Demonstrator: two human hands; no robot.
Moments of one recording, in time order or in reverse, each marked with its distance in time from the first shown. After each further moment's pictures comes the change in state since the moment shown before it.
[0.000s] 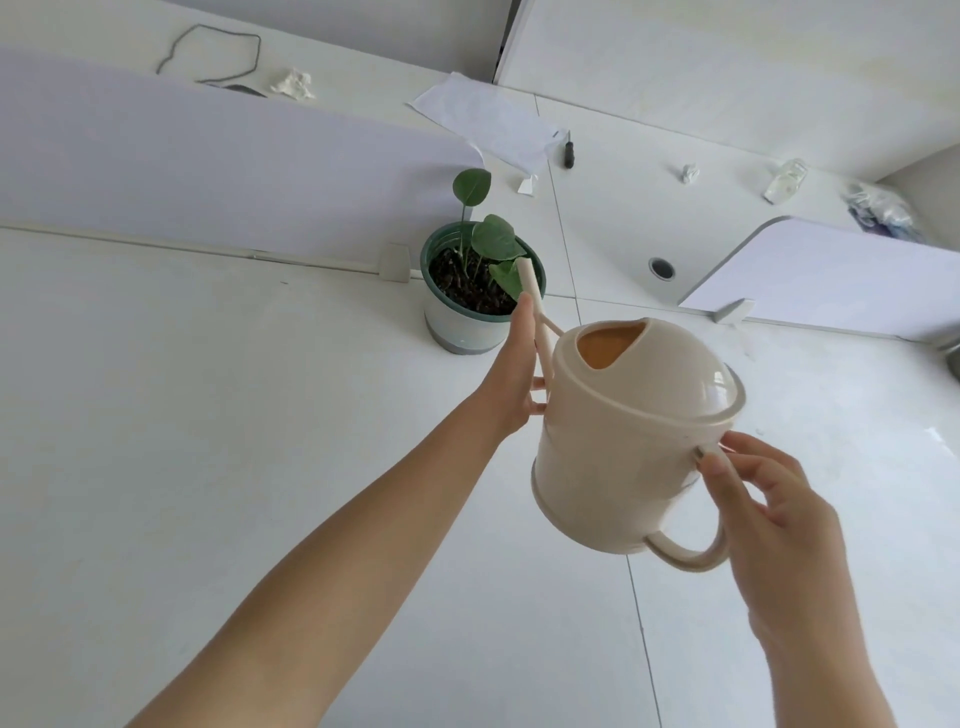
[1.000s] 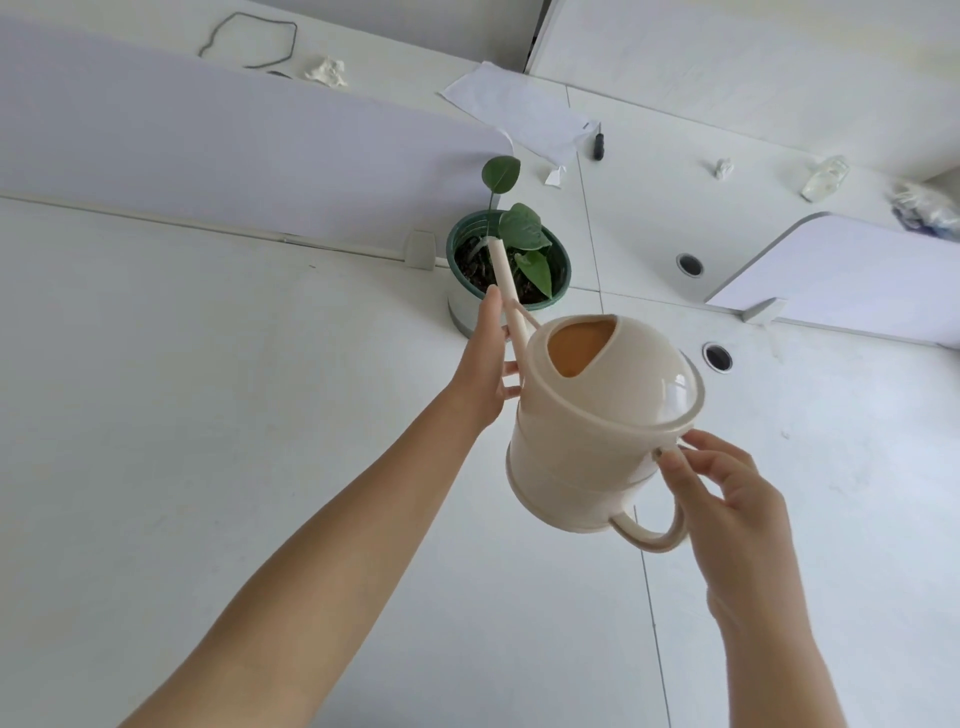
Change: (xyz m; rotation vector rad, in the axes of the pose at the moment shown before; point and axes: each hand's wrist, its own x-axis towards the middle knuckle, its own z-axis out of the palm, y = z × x) left_hand -0.004 -0.004 -0.038 -0.063 0.140 0.117; right_hand -0.001 0.011 0.023 0.015 -0.116 0.092
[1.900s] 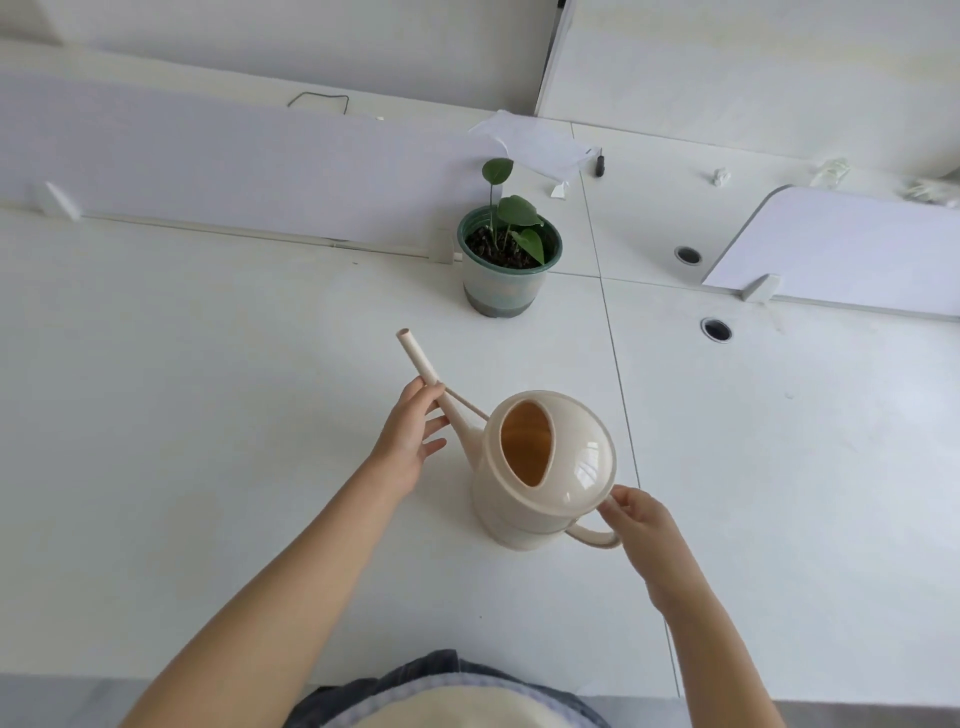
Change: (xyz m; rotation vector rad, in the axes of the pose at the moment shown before) left_hand -0.119 -0.093 -0.066 0.141 0.291 0.093; right_hand -0.043 0.130 -0.013 -0.051 -0.368 0.087
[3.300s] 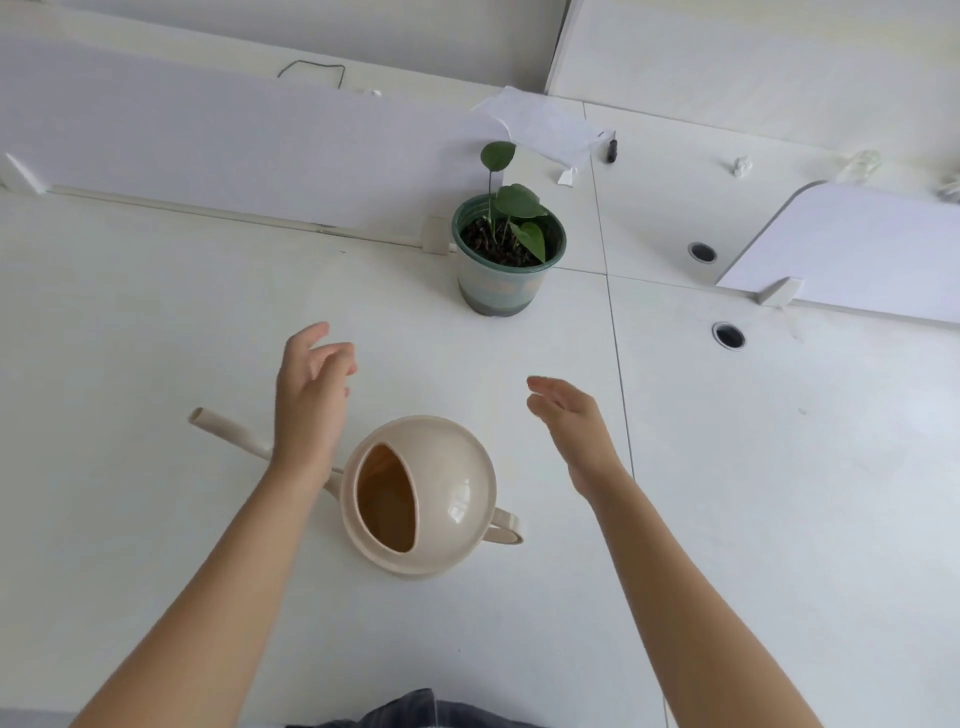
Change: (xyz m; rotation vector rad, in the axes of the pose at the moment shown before) left_hand -0.004 0.048 -0.024 0.146 0.390 0.447; right_hand 0.097 -0.071 0.037 0.158 -0.132 -0.142
